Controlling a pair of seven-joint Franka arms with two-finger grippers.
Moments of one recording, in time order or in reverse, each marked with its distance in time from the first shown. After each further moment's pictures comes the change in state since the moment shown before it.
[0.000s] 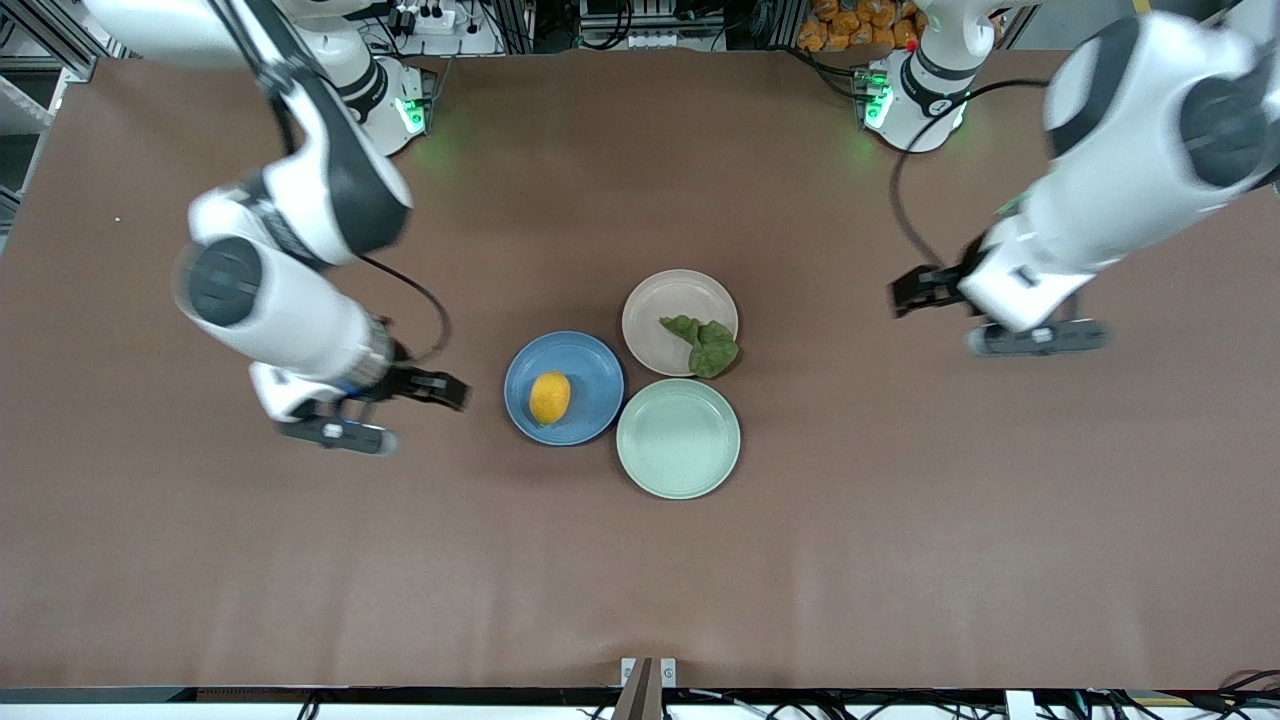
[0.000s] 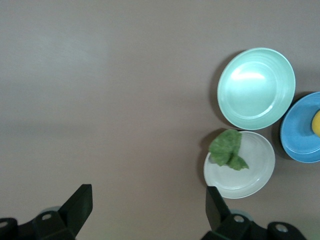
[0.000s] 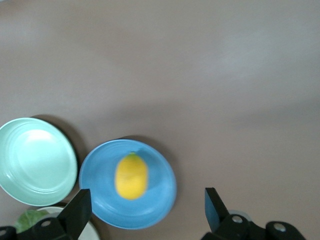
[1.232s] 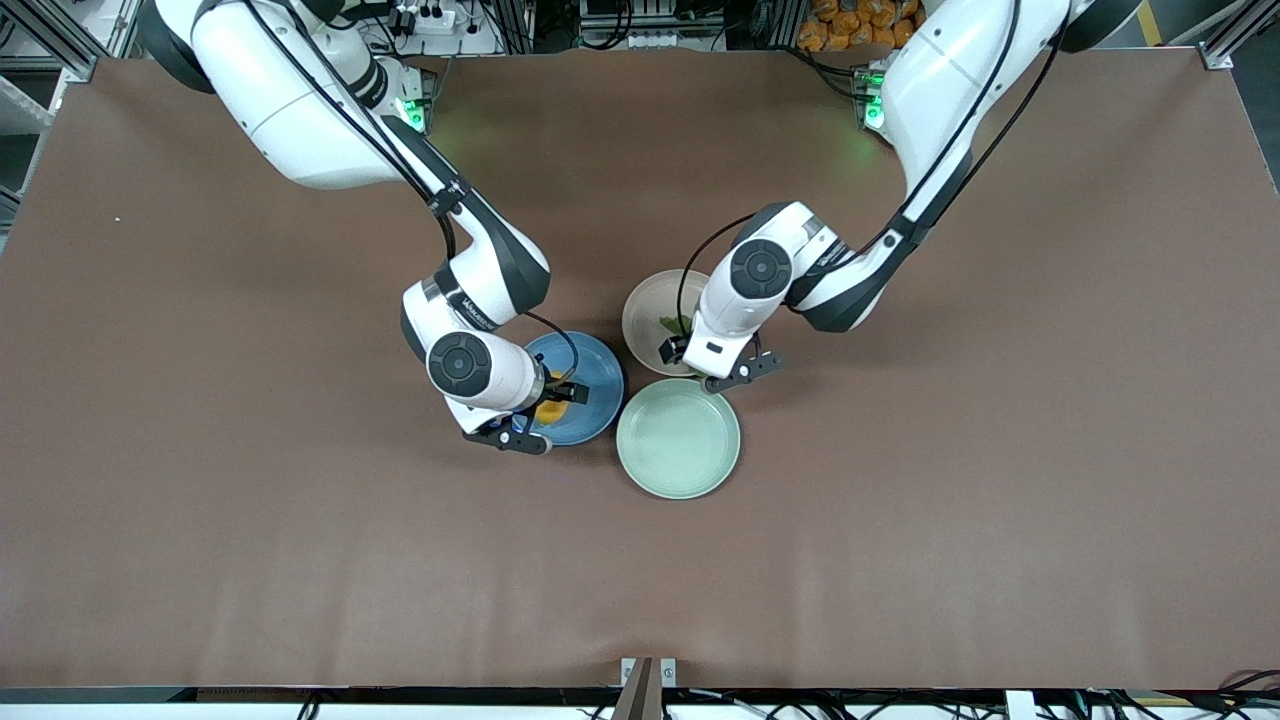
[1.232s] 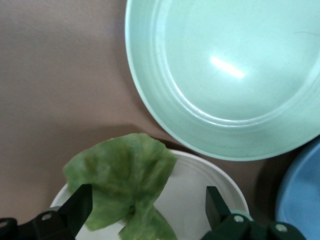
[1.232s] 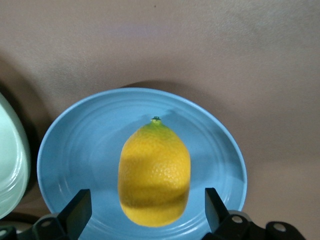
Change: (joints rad) left arm -0.347 0.527 -0.016 -0.075 0.282 0.597 -0.754; right arm 0.110 0.260 0.009 -0.022 -0.001 0.116 0.063
